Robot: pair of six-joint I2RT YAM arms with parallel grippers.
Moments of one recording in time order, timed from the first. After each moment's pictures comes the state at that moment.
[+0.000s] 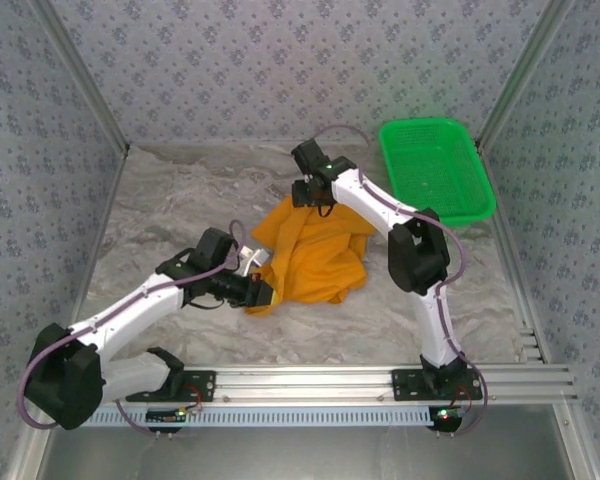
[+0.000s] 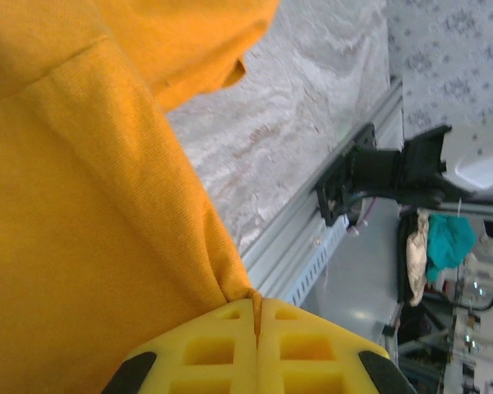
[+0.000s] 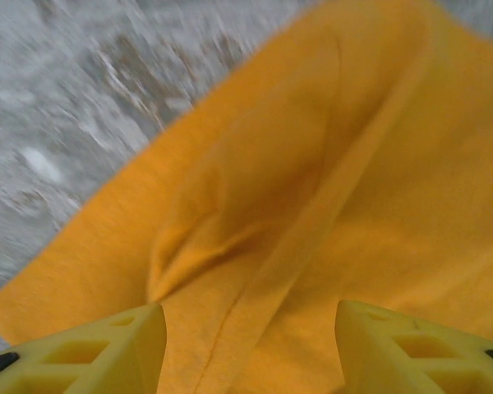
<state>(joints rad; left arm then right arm) -0.59 1.15 0.68 -0.50 0.82 -0.52 0.59 2.19 1.95 -0.84 0.12 0.45</state>
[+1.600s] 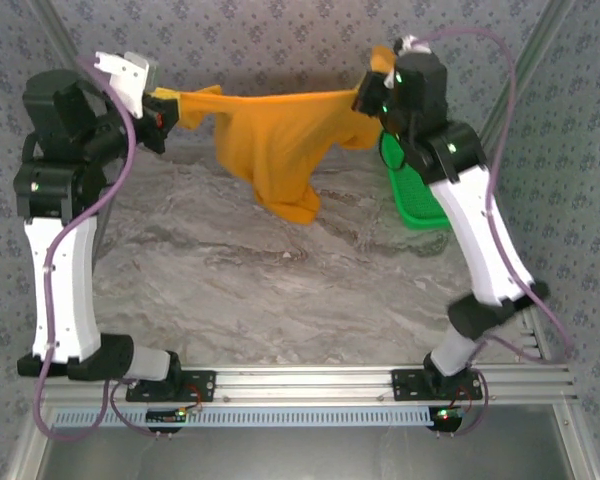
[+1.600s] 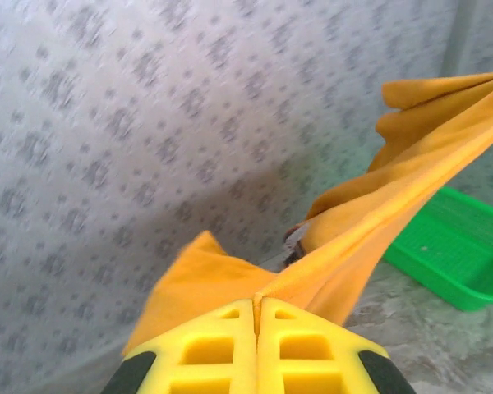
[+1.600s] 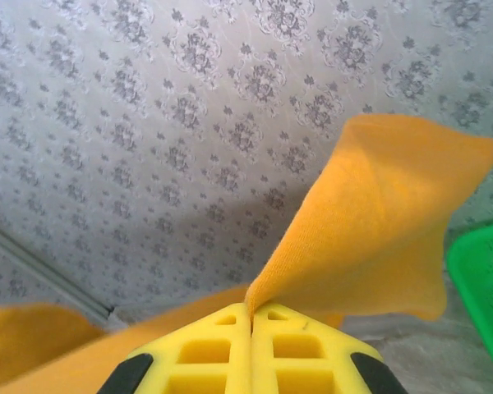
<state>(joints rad) -0.13 1.36 2.09 -0.90 0.45 0.16 0.49 1.60 2.14 -0.74 0.27 0.49</state>
